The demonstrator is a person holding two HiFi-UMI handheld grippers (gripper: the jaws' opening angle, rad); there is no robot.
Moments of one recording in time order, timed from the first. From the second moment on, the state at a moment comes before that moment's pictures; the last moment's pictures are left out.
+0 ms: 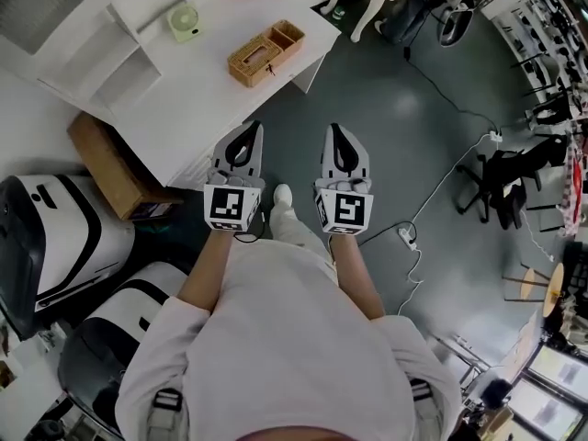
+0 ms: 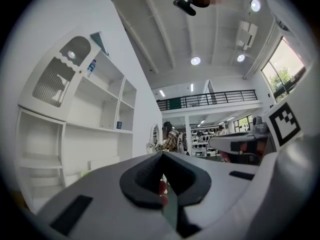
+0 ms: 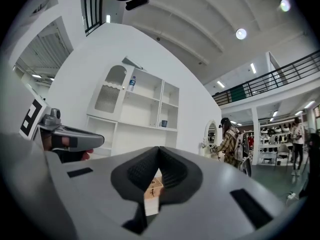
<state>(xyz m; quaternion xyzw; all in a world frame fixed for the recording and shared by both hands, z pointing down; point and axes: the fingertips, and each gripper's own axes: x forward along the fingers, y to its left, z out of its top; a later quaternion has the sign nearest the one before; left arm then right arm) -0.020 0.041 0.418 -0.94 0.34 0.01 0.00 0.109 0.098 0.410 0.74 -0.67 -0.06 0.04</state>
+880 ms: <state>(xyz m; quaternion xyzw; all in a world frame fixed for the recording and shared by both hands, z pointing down) 0.051 -0.185 0.427 -0.93 0.36 0.01 -0.01 0.181 -0.160 0.493 0.66 -0.74 -0.05 0.06</state>
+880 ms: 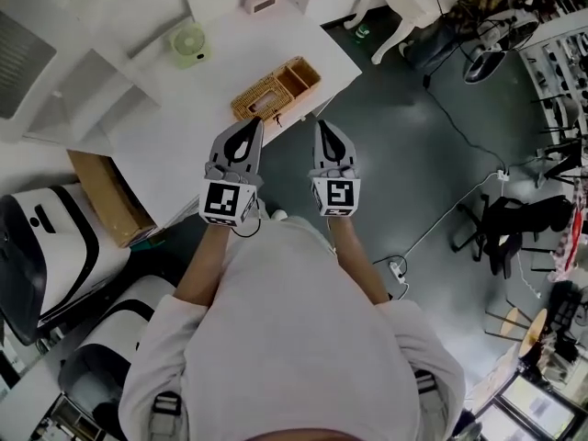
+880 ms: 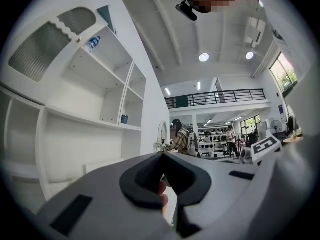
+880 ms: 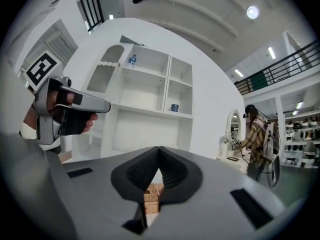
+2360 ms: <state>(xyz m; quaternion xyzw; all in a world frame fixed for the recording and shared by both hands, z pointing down) 0.040 -0.291 0.479 -0.94 0.35 0.04 0.00 0.139 -0.254 0.783 0.56 -0.81 0.07 0.14</state>
